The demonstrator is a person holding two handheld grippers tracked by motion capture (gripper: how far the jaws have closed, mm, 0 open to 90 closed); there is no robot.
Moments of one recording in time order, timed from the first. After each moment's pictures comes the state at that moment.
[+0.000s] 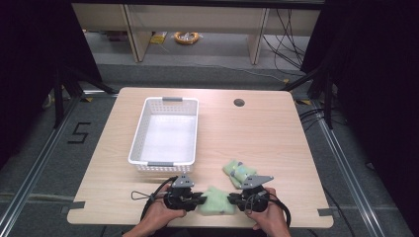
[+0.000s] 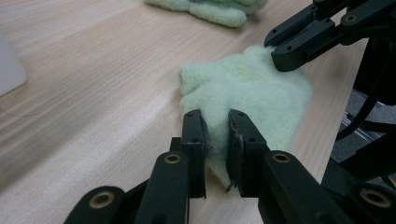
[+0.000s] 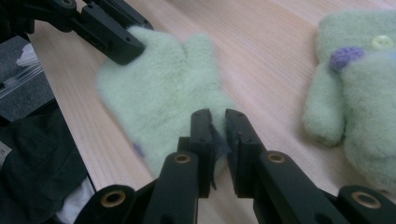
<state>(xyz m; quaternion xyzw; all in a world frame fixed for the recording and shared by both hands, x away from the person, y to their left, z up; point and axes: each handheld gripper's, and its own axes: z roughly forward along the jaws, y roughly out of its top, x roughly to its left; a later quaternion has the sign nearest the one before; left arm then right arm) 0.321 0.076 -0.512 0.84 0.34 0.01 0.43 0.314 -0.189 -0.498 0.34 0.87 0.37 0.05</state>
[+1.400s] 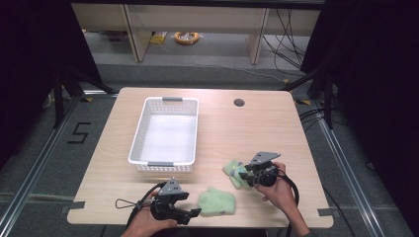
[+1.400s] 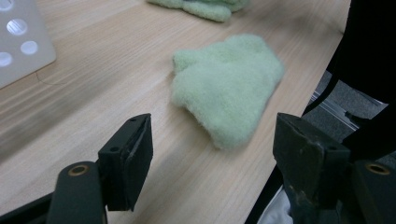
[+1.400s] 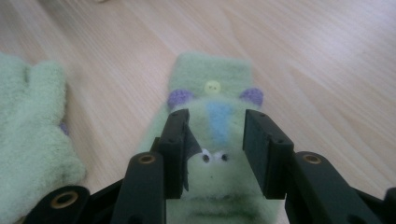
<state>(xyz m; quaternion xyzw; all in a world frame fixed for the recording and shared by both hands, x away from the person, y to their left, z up) 0.293 0.101 -0.492 0.83 0.34 0.02 0.44 0.379 -0.218 -0.485 0.33 0.87 0.33 0.14</state>
